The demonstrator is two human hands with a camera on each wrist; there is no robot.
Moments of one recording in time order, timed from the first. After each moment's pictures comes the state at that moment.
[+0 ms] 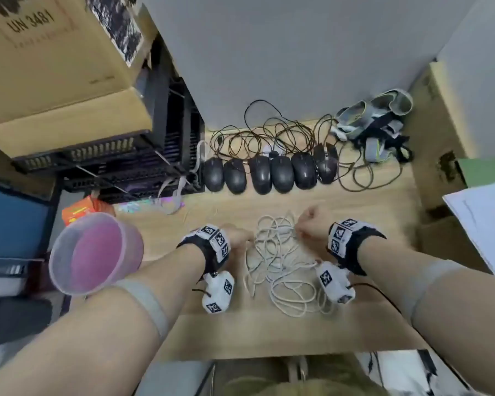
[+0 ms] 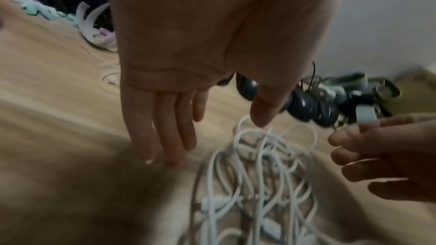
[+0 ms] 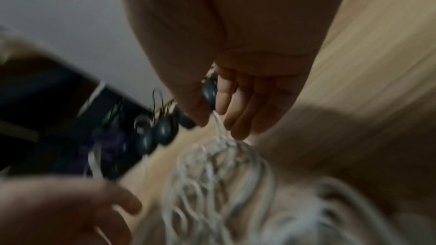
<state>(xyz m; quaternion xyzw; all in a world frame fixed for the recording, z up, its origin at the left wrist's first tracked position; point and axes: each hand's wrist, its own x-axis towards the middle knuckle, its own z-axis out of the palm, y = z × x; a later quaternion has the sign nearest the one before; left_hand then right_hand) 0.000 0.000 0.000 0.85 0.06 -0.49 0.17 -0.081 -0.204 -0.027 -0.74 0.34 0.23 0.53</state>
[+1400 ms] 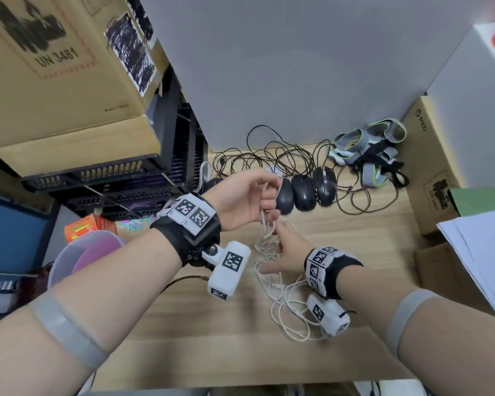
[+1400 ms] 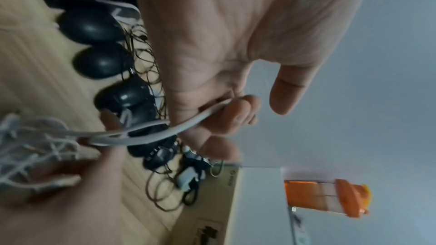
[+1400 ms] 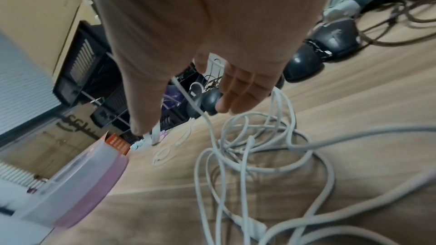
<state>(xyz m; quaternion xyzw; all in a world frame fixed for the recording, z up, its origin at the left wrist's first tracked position) 0.040 -0.049 0.144 0.52 0.00 -0.57 0.64 -0.072 -0.164 -0.015 -0.87 0.08 0.18 0.45</state>
